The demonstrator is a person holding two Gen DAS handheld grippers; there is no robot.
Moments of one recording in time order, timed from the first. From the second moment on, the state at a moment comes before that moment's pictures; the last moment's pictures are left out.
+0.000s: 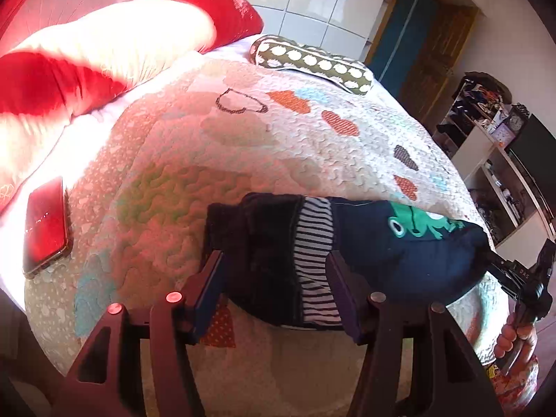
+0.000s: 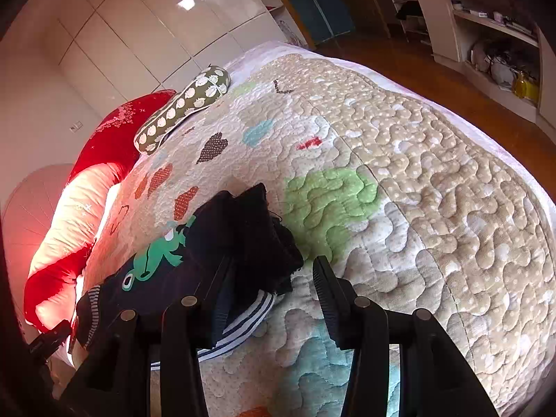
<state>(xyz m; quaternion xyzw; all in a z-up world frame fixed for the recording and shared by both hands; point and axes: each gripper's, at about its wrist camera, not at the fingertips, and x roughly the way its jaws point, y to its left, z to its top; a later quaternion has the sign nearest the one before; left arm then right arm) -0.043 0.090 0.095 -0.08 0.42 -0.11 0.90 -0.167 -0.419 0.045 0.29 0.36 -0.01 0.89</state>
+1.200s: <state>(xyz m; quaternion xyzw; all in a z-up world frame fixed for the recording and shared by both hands) 0.057 -0.293 0.056 0.06 0.56 -0.42 0.72 -0.155 -0.397 0.024 0.32 0.35 0.06 0.88</state>
